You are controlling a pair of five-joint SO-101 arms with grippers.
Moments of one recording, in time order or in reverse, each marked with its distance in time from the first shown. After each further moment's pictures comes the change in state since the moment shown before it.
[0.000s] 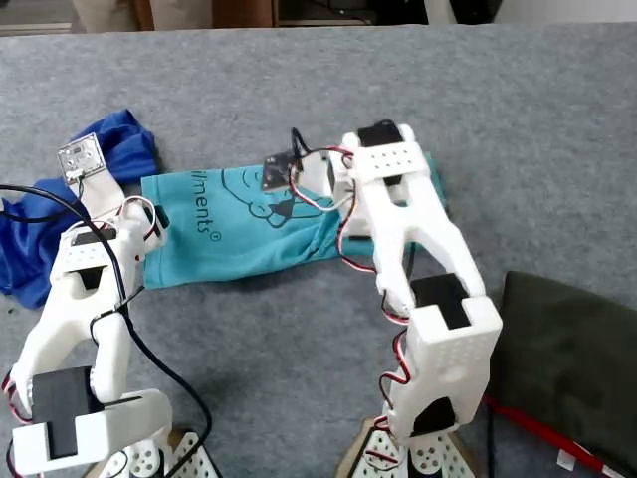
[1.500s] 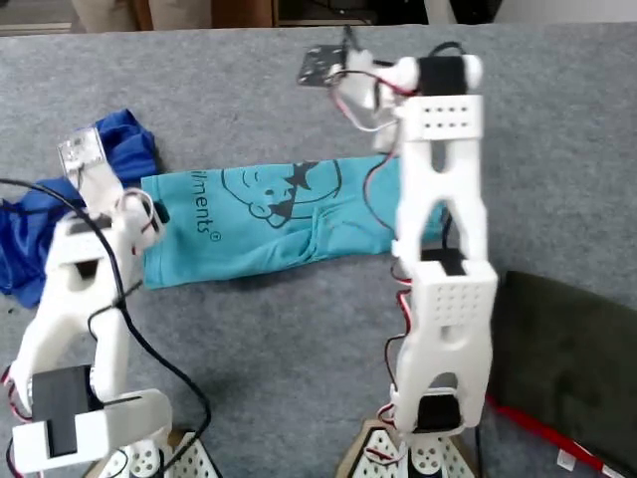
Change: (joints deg) left arm -0.4 0.6 -8.8 12.2 -2.0; right arm 9.9 16.4 -58.2 23.2 -5.9
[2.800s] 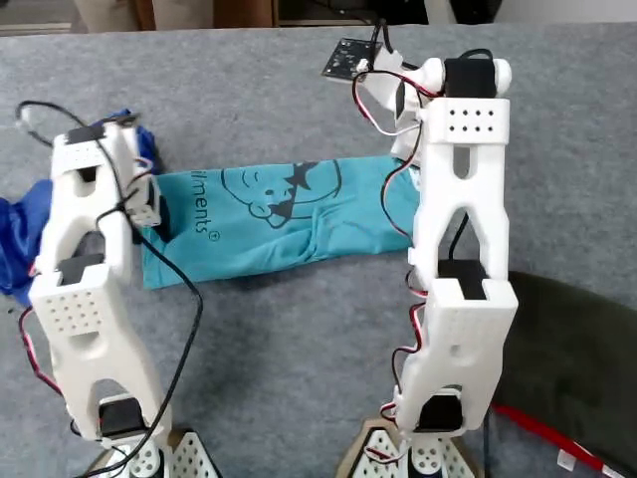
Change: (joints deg) left arm 0.5 47.4 -57.8 45.3 -19.0; right arm 2.2 -9.1 12.6 0.0 -5.6
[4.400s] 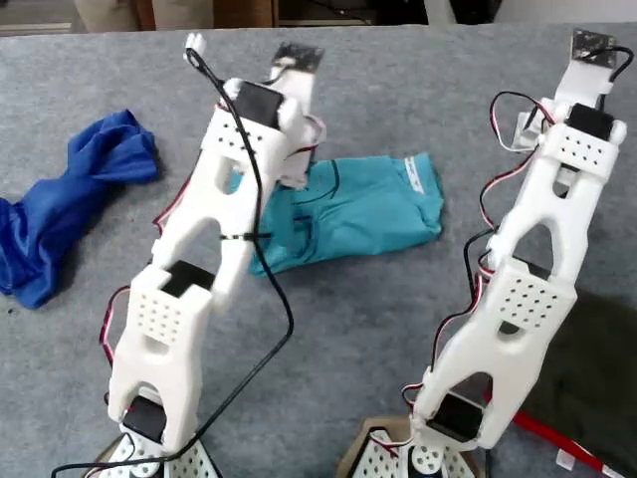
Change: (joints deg) left arm 36.2 -0.4 -38.9 18.1 15.9; right arm 26.5 17.2 1.0 -31.5 -54.1
